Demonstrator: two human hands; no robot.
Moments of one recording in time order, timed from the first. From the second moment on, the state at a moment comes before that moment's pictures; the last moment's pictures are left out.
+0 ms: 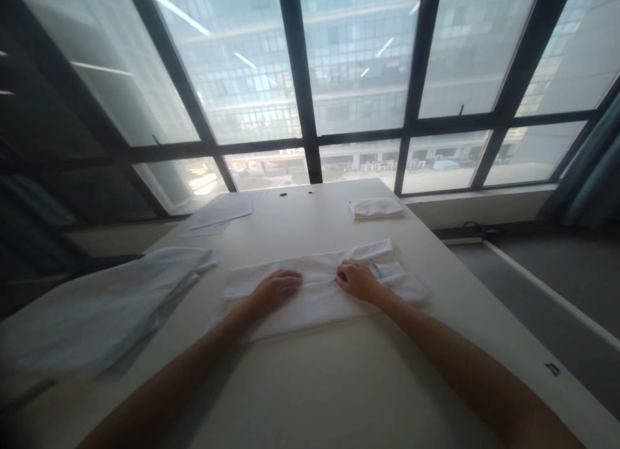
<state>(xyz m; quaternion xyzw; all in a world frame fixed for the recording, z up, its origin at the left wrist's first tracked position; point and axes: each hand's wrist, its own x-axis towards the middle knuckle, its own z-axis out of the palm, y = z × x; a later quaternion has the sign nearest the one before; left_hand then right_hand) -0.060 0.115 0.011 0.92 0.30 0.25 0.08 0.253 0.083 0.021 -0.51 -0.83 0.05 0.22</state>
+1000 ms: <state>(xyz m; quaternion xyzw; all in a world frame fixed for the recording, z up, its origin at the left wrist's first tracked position) -0.055 0.117 0.007 0.91 0.34 0.23 0.07 0.305 0.135 0.003 -0.67 -0.73 0.00 0.14</state>
